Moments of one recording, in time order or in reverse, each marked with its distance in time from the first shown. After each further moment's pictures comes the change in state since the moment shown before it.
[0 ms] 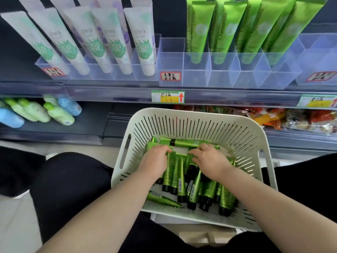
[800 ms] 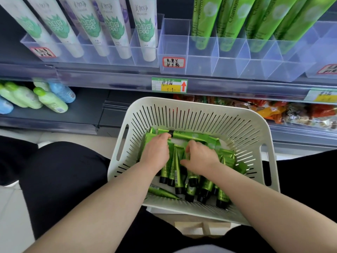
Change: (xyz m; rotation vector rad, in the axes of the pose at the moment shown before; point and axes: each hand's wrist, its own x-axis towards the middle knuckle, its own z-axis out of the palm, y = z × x) left_hand 0.013 0.001 0.014 -0.042 0.055 -0.026; right_hand 0.009 -0.036 0.005 0.112 -0.093 0.229
